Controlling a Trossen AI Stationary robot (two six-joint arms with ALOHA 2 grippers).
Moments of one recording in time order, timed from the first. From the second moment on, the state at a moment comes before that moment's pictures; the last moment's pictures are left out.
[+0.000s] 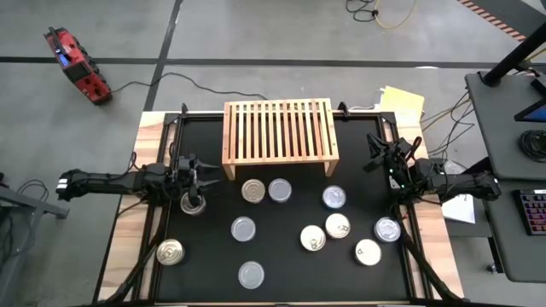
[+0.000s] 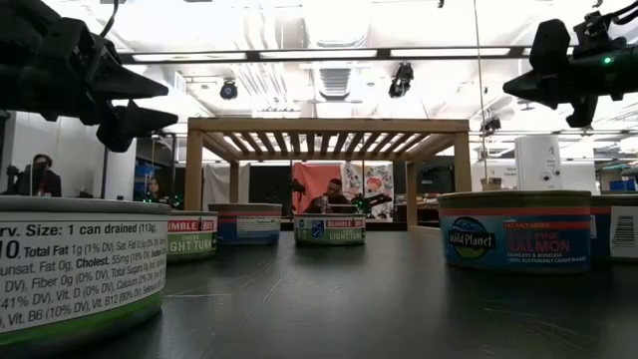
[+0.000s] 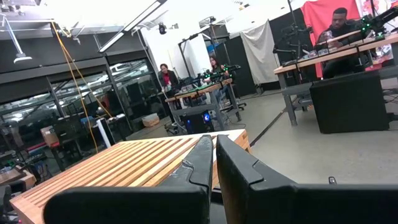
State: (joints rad) left arm 0.00 0.19 0.02 0.12 -0.20 -0.32; right arm -0.01 0.08 0.03 0.35 0.86 0.10
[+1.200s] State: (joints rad) left arm 0.00 0.19 0.02 0.12 -0.20 -0.32; right arm -0.01 0.08 0.03 0.35 0.86 0.16
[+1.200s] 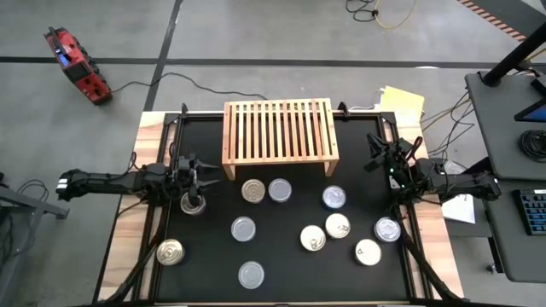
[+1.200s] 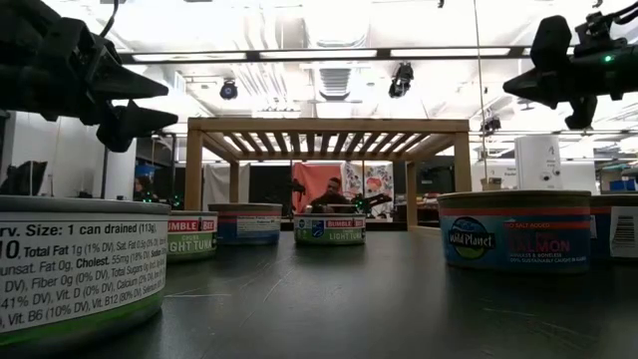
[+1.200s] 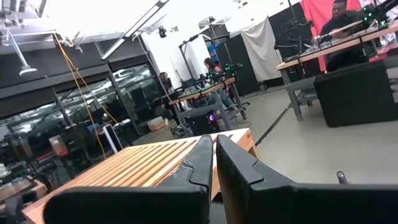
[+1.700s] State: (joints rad) left arm 0.00 0.19 0.02 0.28 -0.28 -0.43; right arm -0.01 0.09 0.03 0.39 0.77 0.67
